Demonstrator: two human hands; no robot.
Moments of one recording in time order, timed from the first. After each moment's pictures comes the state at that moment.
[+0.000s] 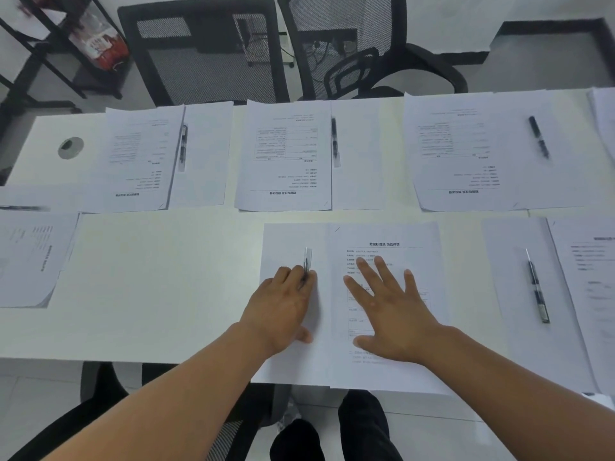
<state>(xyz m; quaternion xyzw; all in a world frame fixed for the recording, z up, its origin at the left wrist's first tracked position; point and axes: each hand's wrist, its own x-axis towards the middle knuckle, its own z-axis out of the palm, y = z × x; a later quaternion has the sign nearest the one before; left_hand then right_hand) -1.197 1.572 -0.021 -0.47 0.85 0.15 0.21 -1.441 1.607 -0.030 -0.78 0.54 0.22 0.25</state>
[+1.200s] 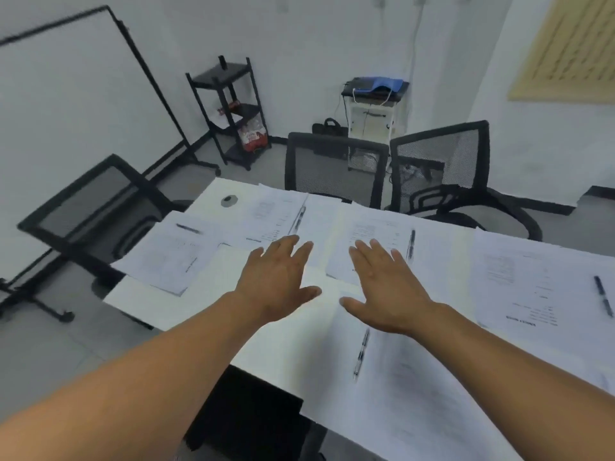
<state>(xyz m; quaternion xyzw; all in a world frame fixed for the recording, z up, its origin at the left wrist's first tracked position) -1.115 1.558 0.187 -0.68 0.73 0.01 0.06 -1.344 1.513 0.147 -0.87 0.47 0.03 0.12</state>
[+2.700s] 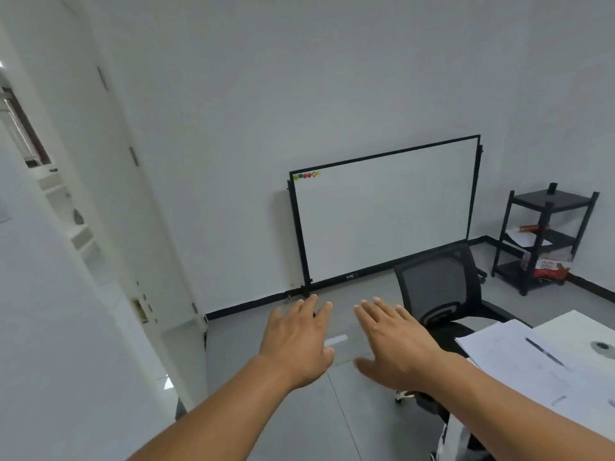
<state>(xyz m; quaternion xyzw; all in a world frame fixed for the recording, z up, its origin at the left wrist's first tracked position) -0.600 2.064 0.352 -0.92 0.38 -0.04 0.05 -0.691 1.874 0.327 -1.00 0.04 0.01 0.03</state>
